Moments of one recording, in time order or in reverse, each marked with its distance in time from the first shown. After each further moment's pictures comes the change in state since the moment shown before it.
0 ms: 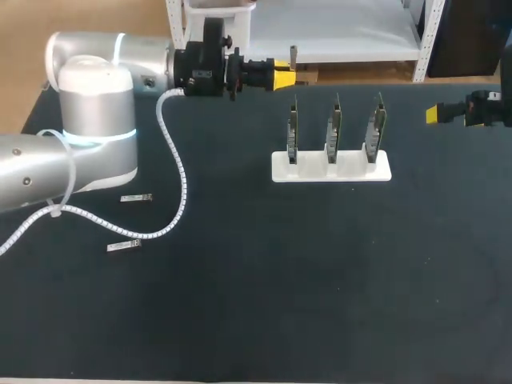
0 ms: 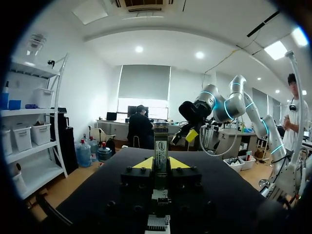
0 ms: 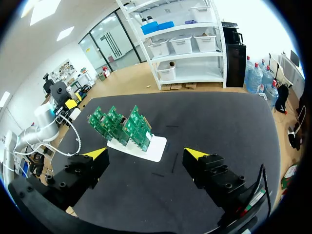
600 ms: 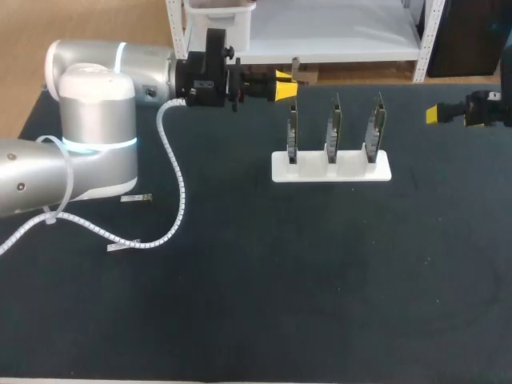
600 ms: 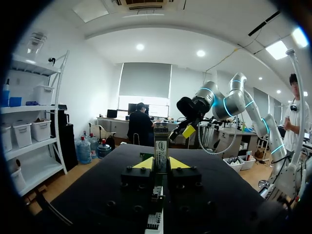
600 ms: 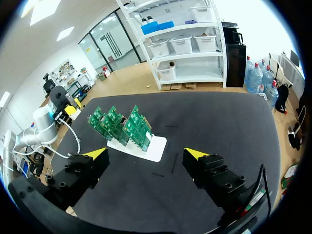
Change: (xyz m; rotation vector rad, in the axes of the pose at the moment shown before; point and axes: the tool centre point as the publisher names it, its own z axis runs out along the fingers) left arm 0.011 -0.013 0.004 -0.014 0.015 -0.017; right arm 0.000 0.000 0.000 0.000 0.000 0.000
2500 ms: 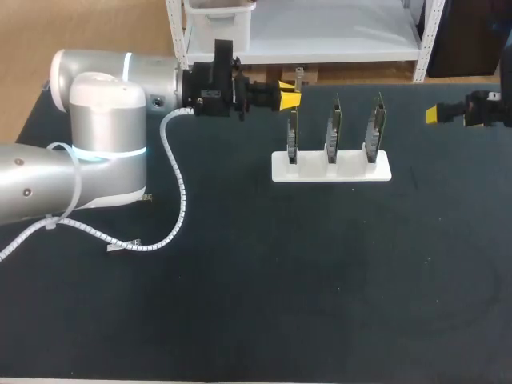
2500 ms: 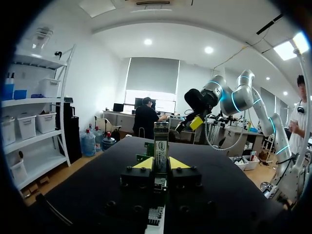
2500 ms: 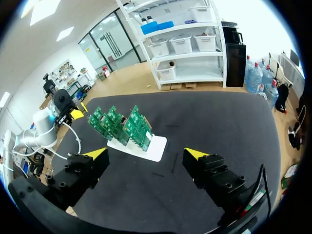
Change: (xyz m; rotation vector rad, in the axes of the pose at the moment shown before) left arm 0.022 0.006 0.007 -0.056 0.041 -0.040; right arm -0.002 0.002 0.000 -0.002 0.000 -0.018
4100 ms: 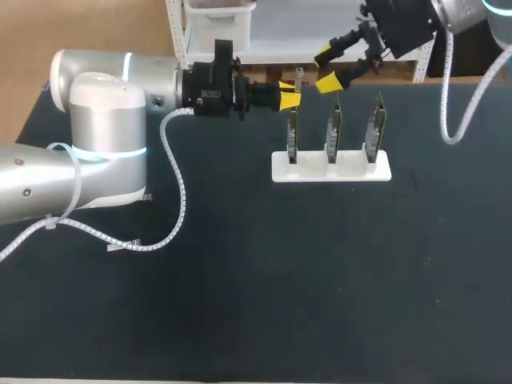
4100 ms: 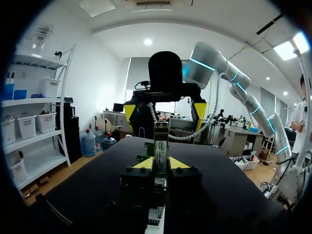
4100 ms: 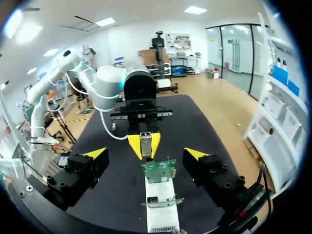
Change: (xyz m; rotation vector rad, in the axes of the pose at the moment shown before) left arm 0.000 0.000 0.000 0.000 0.000 0.000; right arm -0.082 0.160 0.112 -0.747 0.122 -0.843
